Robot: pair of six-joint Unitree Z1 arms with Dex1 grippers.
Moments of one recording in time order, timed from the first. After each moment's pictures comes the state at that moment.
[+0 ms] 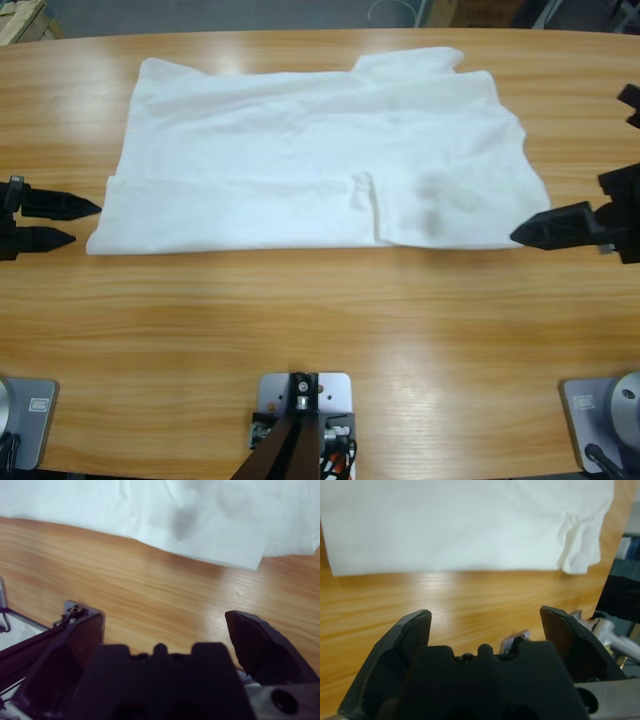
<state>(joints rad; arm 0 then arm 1) -0.16 1.29 -0.67 0.49 -0.56 -0.53 0.62 1.26 -1.02 0.90 0.19 0.46</state>
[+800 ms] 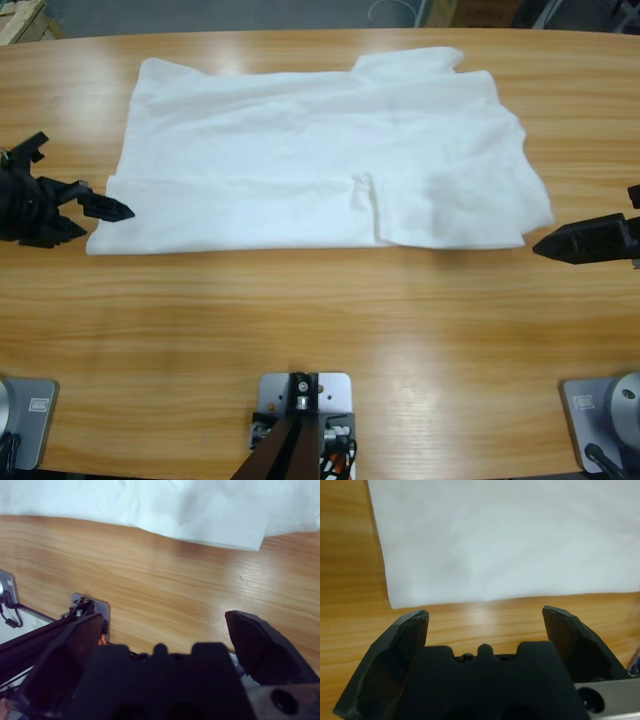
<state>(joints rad) -0.42 1.48 -0.76 0.51 -0.18 -0.63 0.58 1.22 -1.02 0.95 0.23 0.47</state>
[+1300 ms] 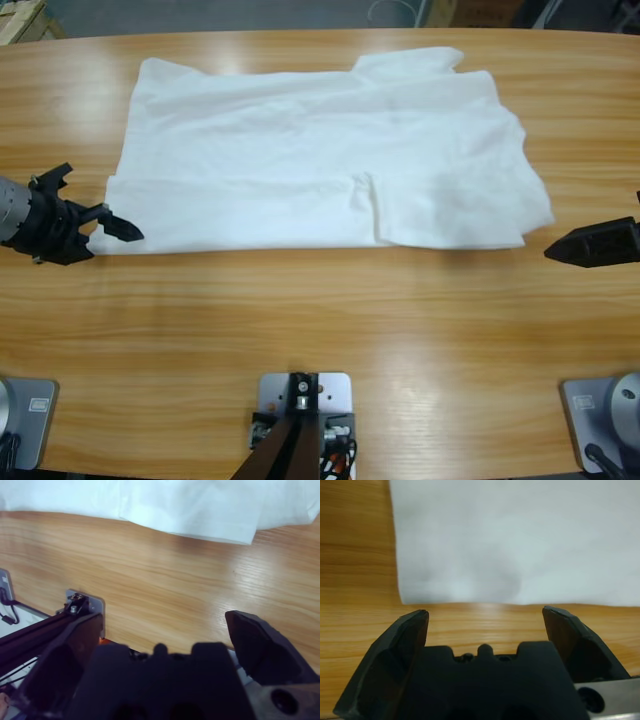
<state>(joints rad) -0.40 1.61 -0.74 0.51 -0.17 -0.67 0.51 1.22 -1.02 0.99 0.26 0.40</state>
